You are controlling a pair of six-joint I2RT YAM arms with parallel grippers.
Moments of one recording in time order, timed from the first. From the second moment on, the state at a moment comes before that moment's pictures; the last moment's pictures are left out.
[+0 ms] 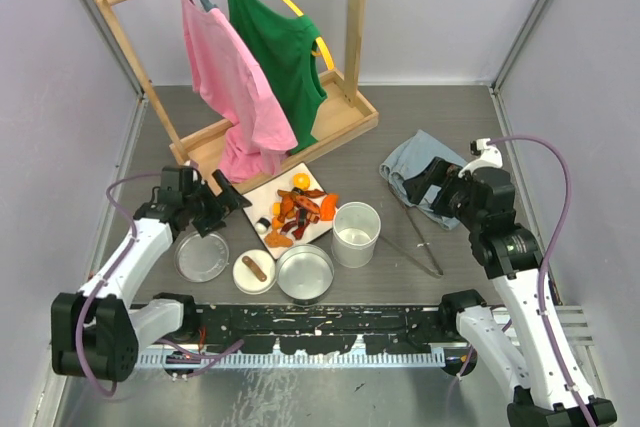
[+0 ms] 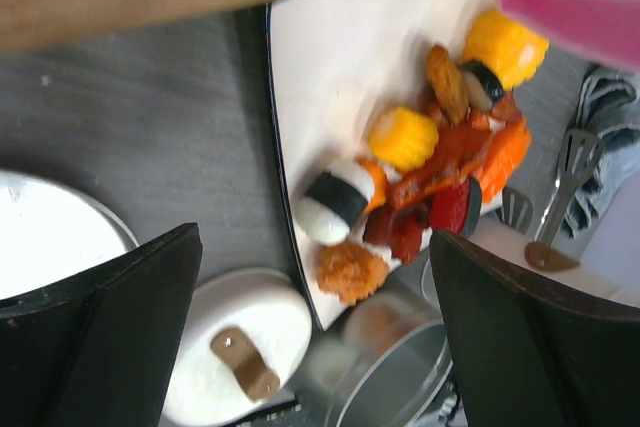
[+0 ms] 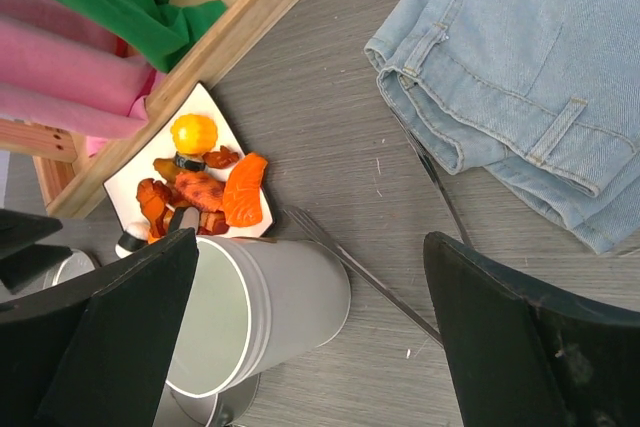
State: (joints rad) left arm -0.10 1.06 0.64 -0.47 0.31 -0.77; right arm 0.18 0.67 0.84 -0.62 -0.08 0.52
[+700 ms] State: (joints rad) left arm -0.06 1.37 0.54 0.12 0.14 -0.73; right arm 0.17 0.64 0.84 -0.66 -0.06 0.52
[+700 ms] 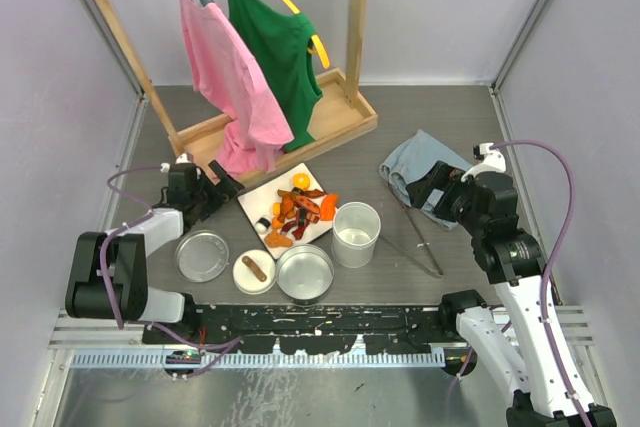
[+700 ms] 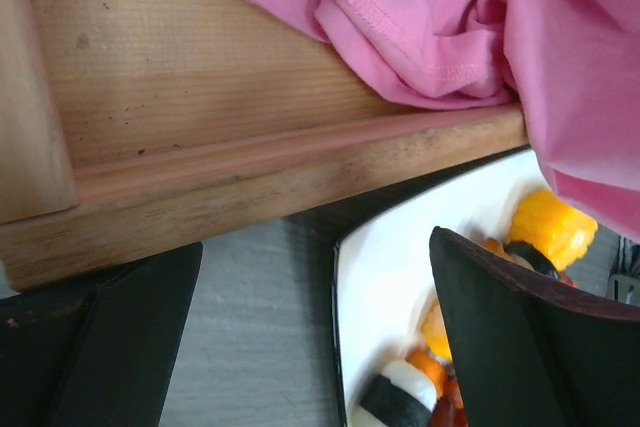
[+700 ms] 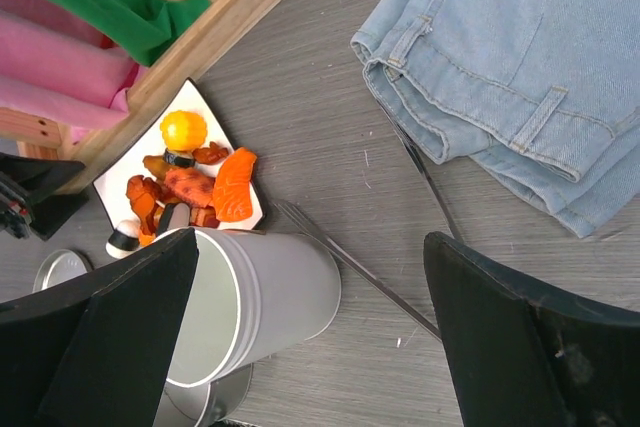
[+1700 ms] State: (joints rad) left arm 0.20 1.76 0.79 0.40 0.25 -0.79; right arm 0.17 0.67 0.84 -0.69 -0.08 0.47
